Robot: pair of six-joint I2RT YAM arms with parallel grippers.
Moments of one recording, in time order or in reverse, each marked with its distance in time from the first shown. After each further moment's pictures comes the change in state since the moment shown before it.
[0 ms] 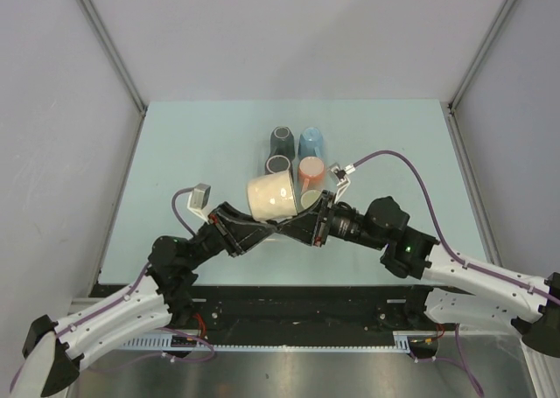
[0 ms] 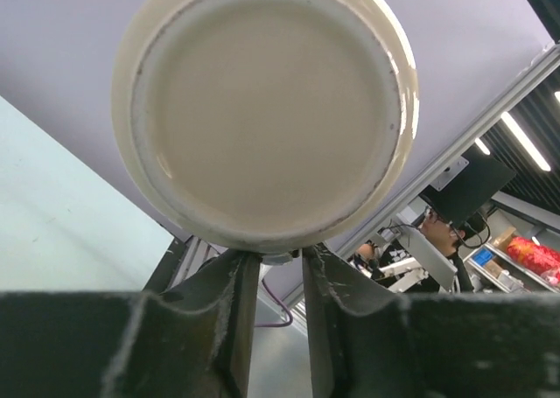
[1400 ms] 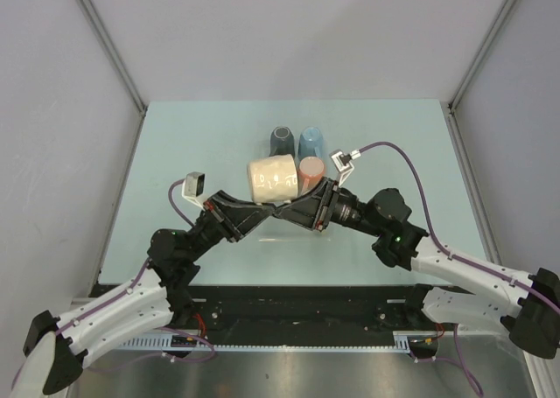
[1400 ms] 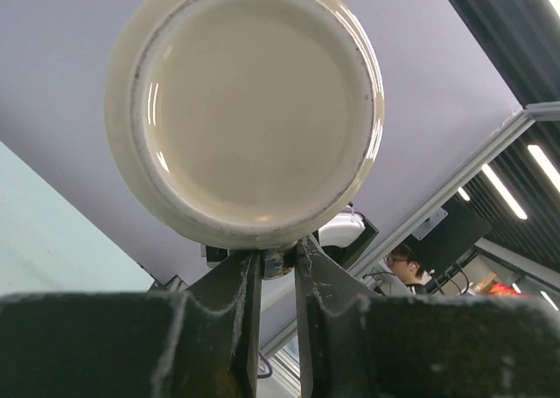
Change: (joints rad) left arm 0.035 0.076 0.070 0.053 -0.064 -0.104; right arm -0.105 0.080 -0.028 0.267 -0.121 0.159
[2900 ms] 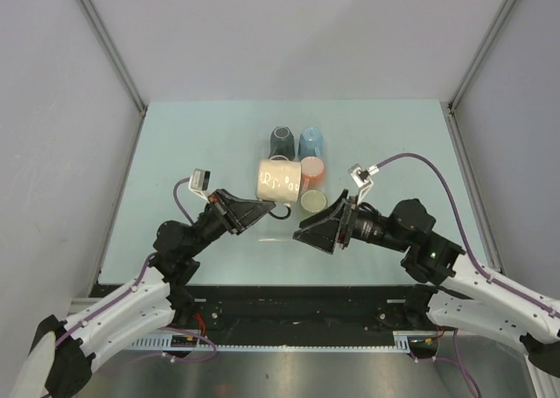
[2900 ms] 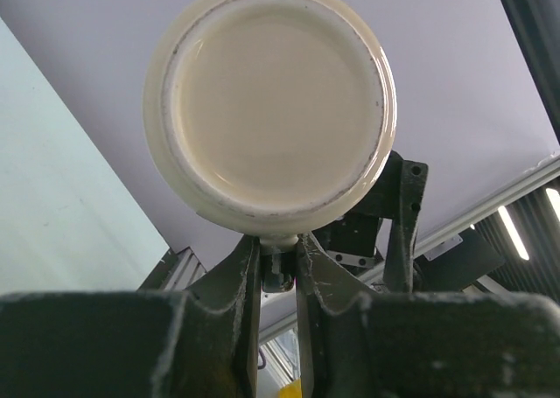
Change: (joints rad) left arm 0.127 0.027 -0.025 -0.077 0.073 -0.120; right arm 0.022 -0.277 0.002 -0.440 0.026 -0.139
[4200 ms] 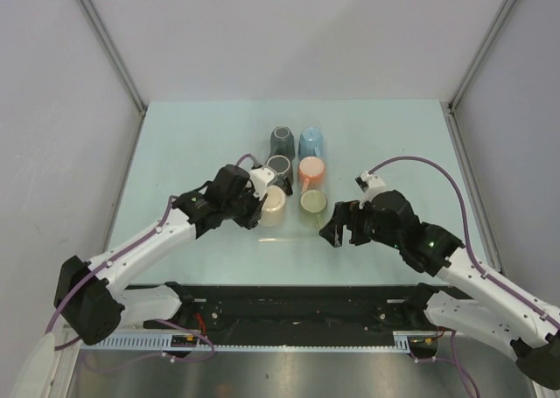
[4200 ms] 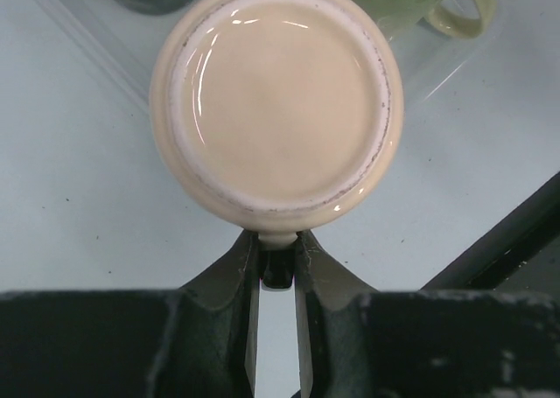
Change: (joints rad) left arm 0.005 0.509 0.602 -1.310 -0.239 1.295; right arm -0.174 0.082 0.026 -0.614 0.300 -0.310
